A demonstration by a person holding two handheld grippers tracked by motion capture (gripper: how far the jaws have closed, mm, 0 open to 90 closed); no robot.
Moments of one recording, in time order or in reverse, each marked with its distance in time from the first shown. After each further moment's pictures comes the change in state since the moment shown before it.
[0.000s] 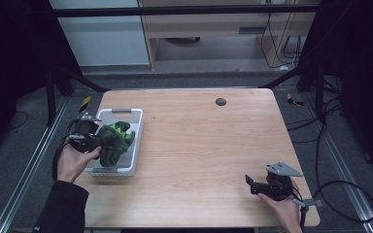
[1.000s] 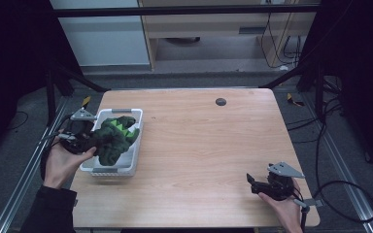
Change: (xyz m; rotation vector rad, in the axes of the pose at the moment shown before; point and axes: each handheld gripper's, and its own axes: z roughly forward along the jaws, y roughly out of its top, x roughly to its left) left arm -0.026 0.013 -0.051 -0.074 -0.066 0.126; right arm 0.000 0.001 -0.003 -0.031 -0.027 -0.003
